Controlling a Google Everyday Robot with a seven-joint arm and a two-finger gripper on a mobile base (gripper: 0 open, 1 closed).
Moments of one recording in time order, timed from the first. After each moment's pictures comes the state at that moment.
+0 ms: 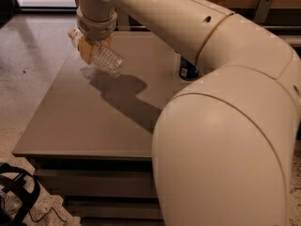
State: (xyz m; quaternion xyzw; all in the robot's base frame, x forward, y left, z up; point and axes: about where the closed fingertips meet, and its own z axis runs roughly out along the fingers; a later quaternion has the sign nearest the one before) arm 0.678 0.153 0.895 -0.45 0.87 0.06 0.19
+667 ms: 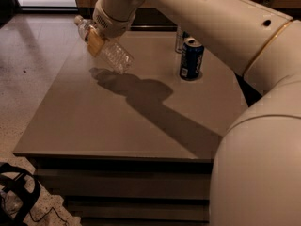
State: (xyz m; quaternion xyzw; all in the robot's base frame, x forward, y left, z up) arm 0.677 0.123 0.919 -0.43 0.85 0.11 0.27
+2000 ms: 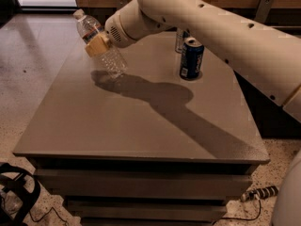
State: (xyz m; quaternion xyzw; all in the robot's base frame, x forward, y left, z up) arm 0.672 0.133 0.924 -0.44 0.78 0.24 0.39
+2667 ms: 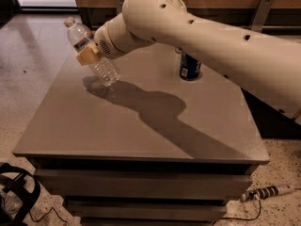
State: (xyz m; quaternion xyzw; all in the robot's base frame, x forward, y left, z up) arm 0.648 0.154 0.915 -0.43 0.77 0.21 0.42
